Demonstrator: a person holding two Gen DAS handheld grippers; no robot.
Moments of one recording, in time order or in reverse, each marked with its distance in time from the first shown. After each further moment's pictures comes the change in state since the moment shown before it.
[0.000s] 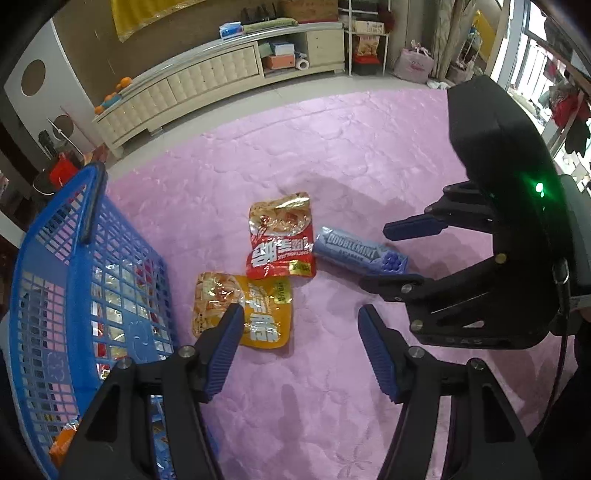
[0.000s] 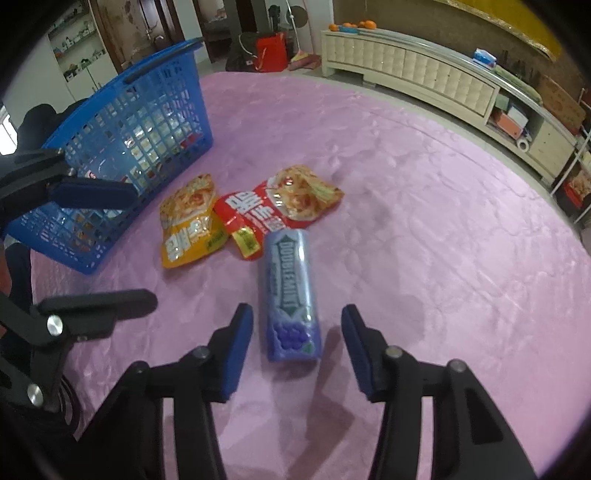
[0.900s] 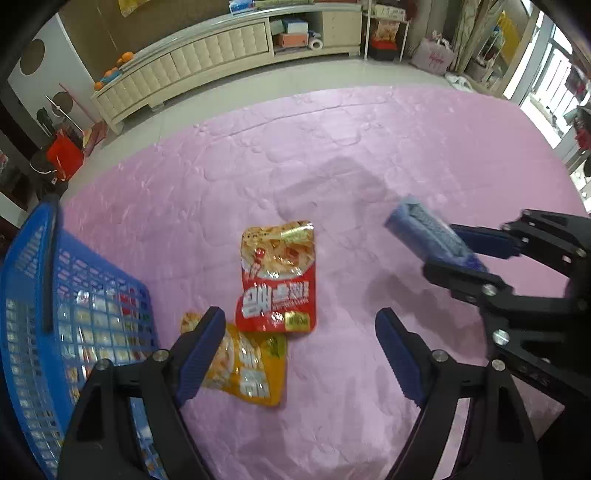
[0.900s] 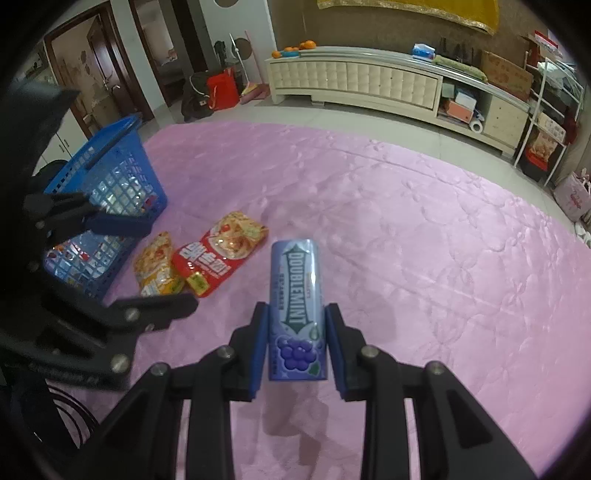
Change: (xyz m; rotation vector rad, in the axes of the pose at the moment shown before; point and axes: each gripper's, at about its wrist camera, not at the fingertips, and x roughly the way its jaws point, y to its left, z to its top) left arm 0.034 0.000 0.058 -0.060 0.105 0.000; right arm -0.040 -0.037 -0.004 0.200 -0.107 -0.079
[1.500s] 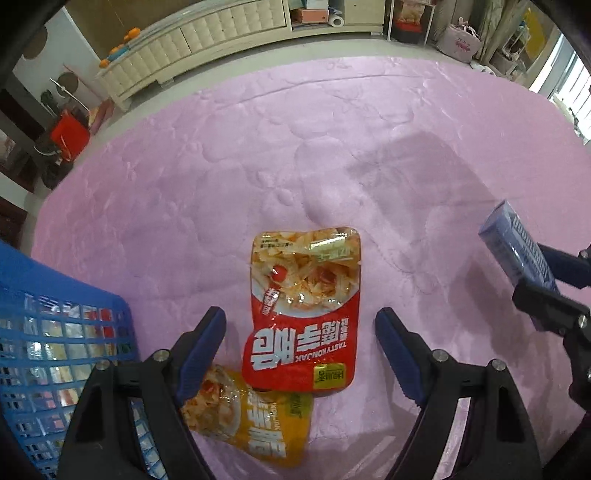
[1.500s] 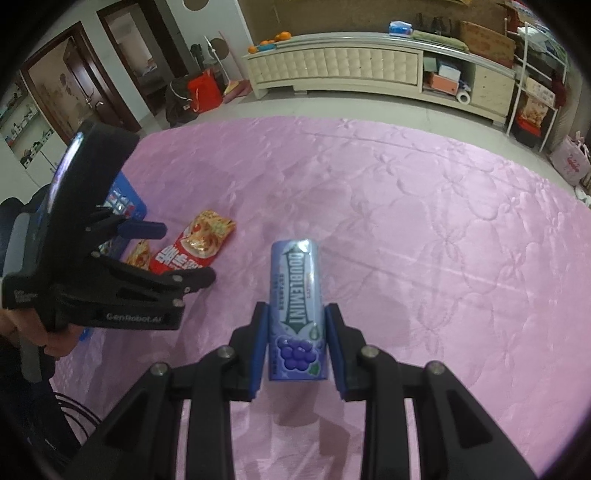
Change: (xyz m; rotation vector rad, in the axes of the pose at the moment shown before) left arm 0.060 0.018 0.020 -0.060 0.088 0.024; right arm 0.007 -0.027 0.001 0.107 0.037 0.031
